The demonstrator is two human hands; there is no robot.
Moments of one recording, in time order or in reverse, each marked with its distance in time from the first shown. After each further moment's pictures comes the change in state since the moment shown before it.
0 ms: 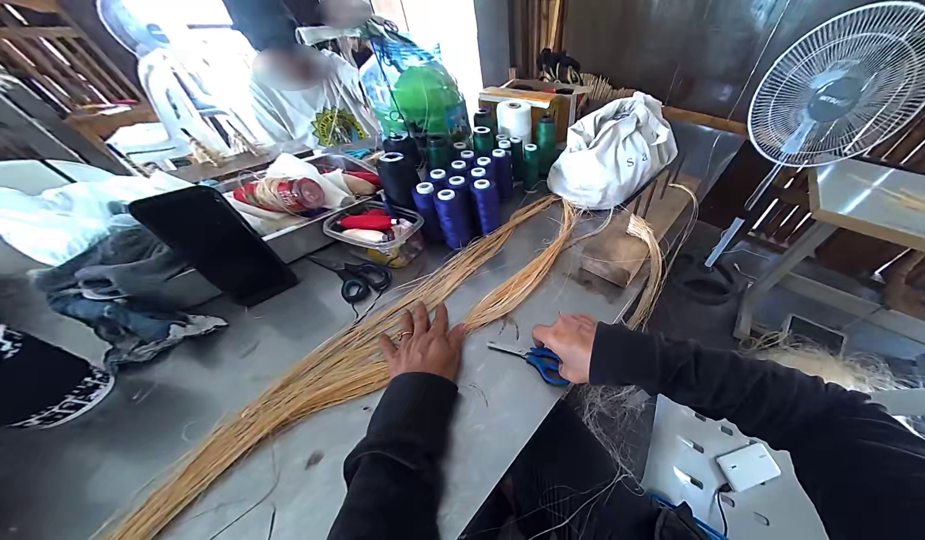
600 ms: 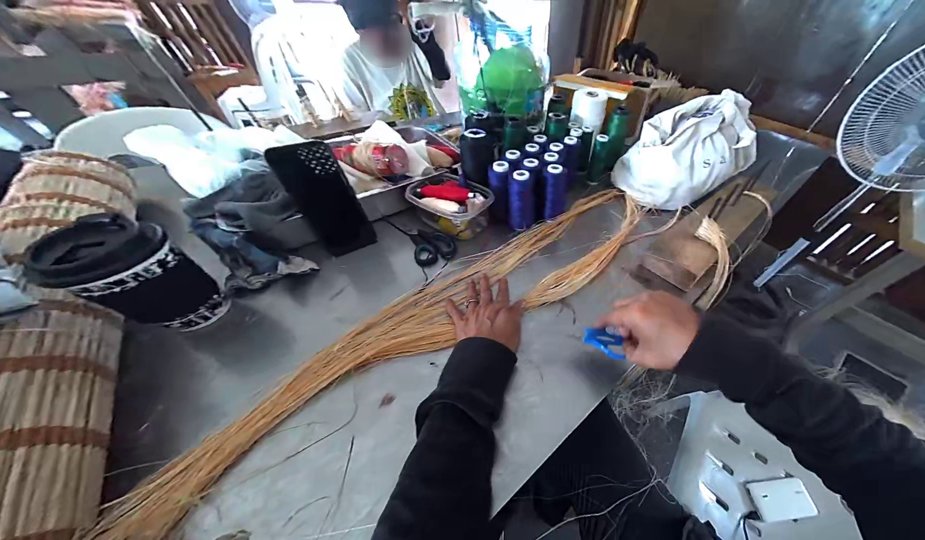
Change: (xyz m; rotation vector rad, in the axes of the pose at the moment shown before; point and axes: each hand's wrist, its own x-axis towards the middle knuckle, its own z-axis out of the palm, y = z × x) left_hand 0.004 0.004 0.001 -0.016 -0.011 -0.001; right_hand -0.013 0.015 -0.007 -0.034 0.282 -0.178
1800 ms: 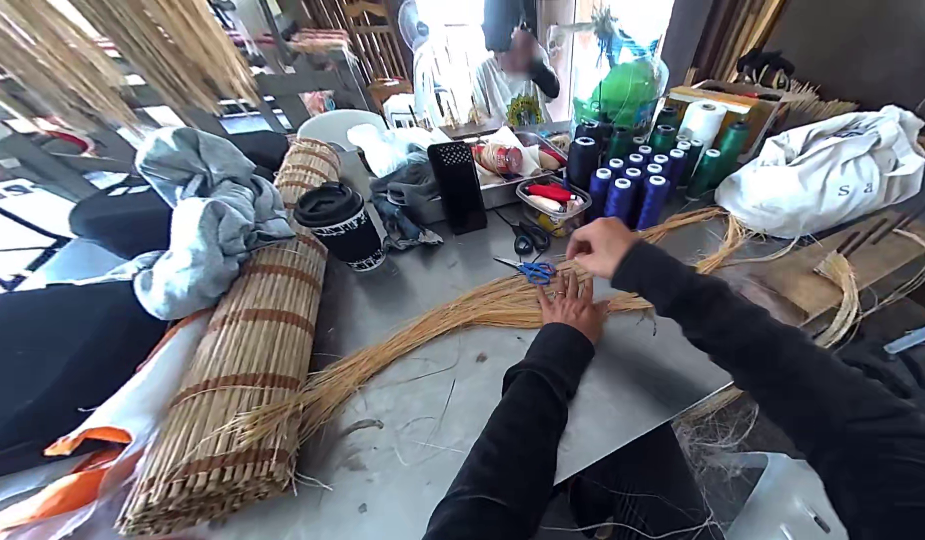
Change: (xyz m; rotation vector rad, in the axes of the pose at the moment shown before) left_hand -0.006 0.002 -0.008 -0.043 -0.011 -0.001; right_hand 0.169 -0.072 -0.039 0.149 0.234 -0.228
